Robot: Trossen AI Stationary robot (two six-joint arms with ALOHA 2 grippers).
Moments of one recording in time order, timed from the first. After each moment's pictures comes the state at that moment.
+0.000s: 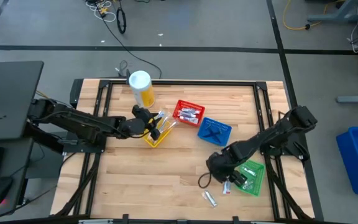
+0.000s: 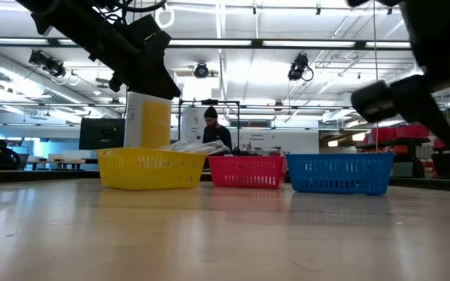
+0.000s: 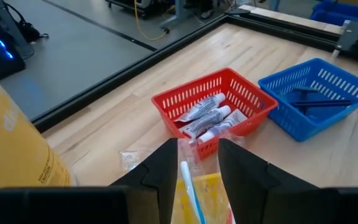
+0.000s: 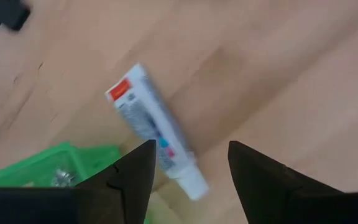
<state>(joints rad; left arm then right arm) -0.10 1.23 0.62 0.08 -0.72 -0.40 0.43 1.65 1.01 -0.75 -0.29 -0.32</state>
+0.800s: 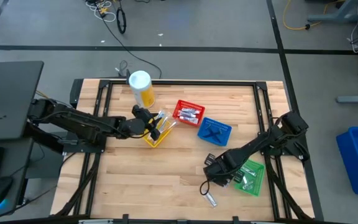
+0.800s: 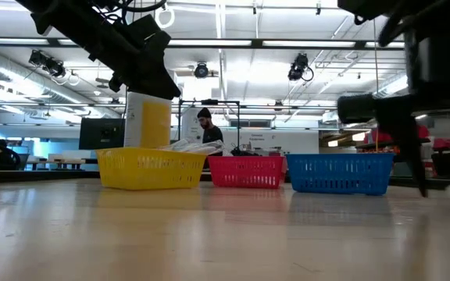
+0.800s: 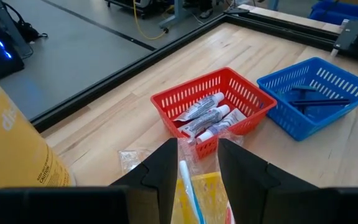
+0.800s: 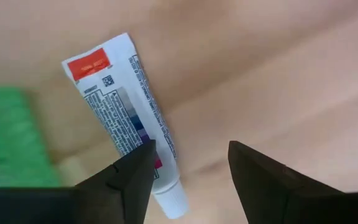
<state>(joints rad) -0.10 1.23 0.62 0.08 -0.72 -0.40 0.47 1.80 1.07 -0.82 -0.03 -0.59</state>
